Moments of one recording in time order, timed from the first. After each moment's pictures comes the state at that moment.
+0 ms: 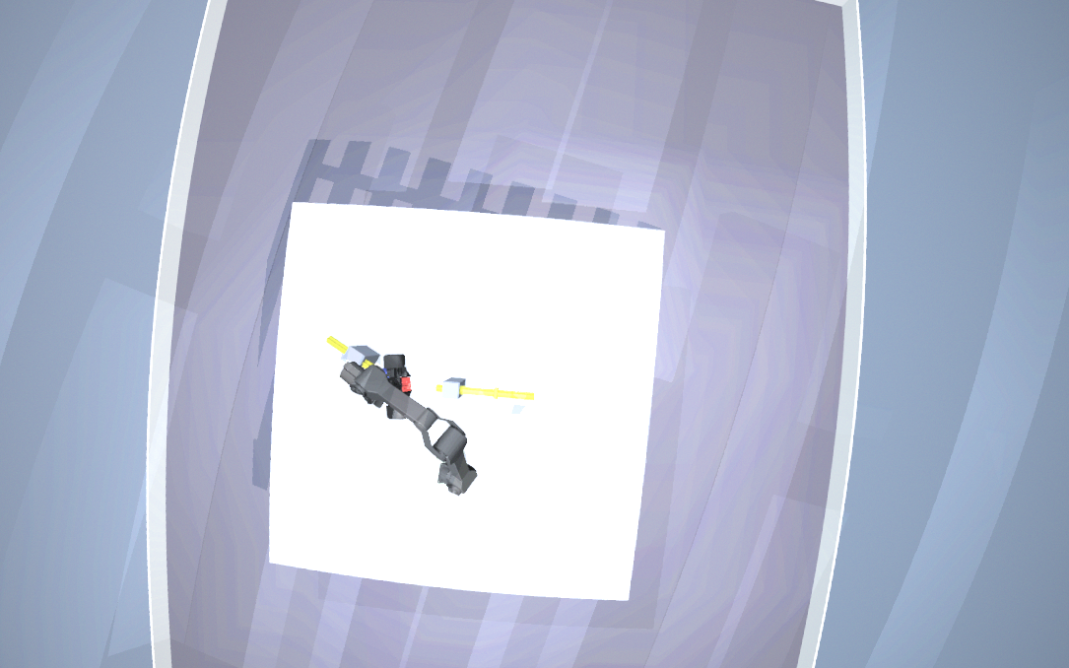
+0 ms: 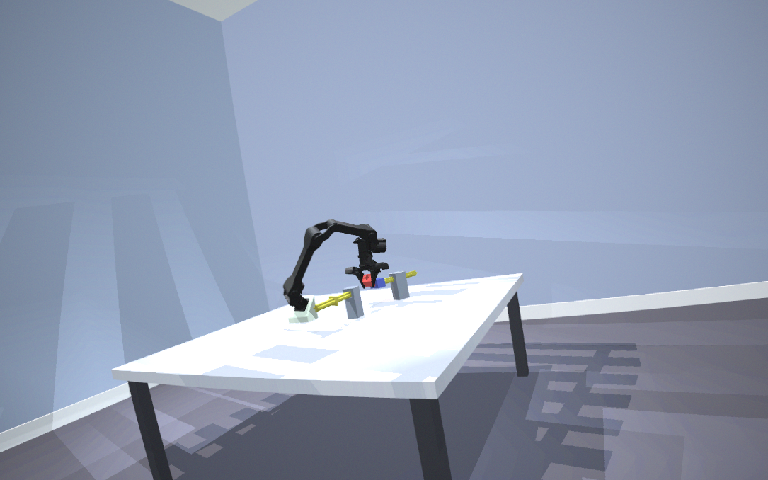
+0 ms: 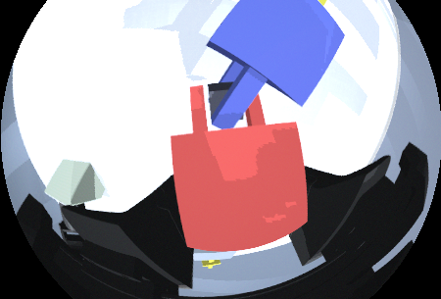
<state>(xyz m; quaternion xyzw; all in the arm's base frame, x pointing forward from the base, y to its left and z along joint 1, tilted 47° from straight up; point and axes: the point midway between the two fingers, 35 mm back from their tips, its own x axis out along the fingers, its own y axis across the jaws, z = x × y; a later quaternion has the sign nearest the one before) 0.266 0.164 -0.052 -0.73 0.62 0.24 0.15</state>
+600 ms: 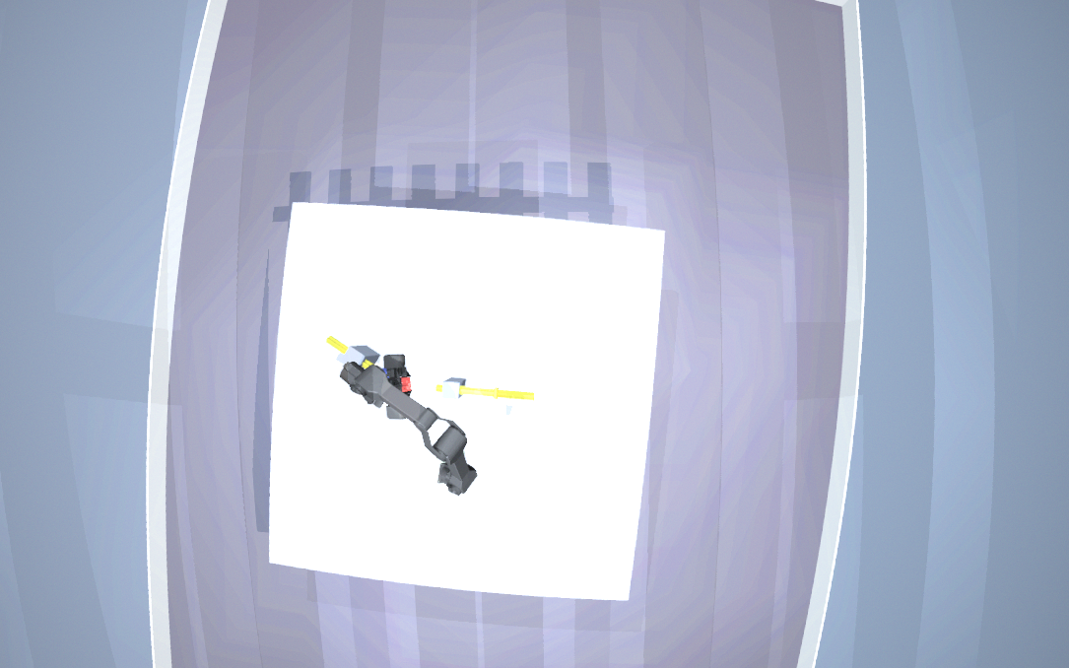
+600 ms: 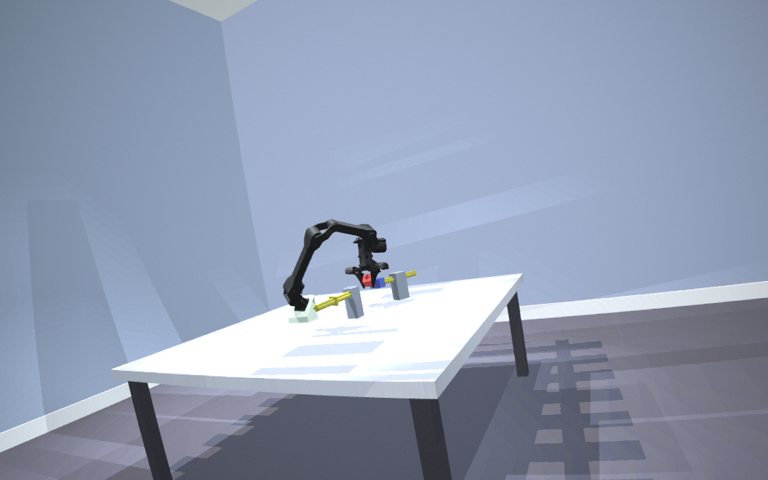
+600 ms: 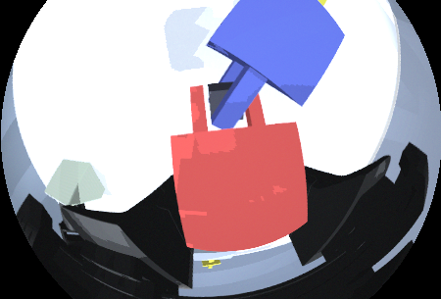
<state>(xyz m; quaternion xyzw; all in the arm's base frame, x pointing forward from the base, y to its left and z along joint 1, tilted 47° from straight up) 0.266 0.164 -0.052 -0.73 0.62 0.24 0.15</state>
